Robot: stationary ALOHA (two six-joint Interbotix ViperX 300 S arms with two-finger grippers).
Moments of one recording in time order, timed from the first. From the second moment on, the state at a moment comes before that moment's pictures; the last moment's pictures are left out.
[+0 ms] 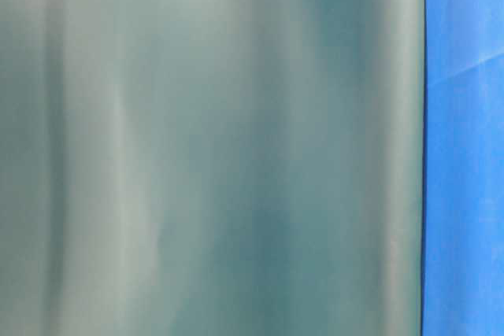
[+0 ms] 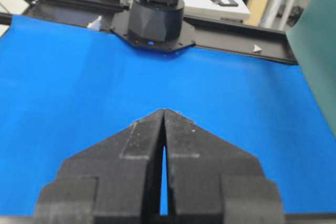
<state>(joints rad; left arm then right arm) 0.00 -0.97 1.17 0.00 -0.29 -0.02 0.00 -0.95 1.15 0.00 -0.20 0.00</state>
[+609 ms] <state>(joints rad) -0.01 -0.96 1.17 0.00 -0.29 -0.02 0.00 -0.95 1.15 0.00 -0.20 0.03</state>
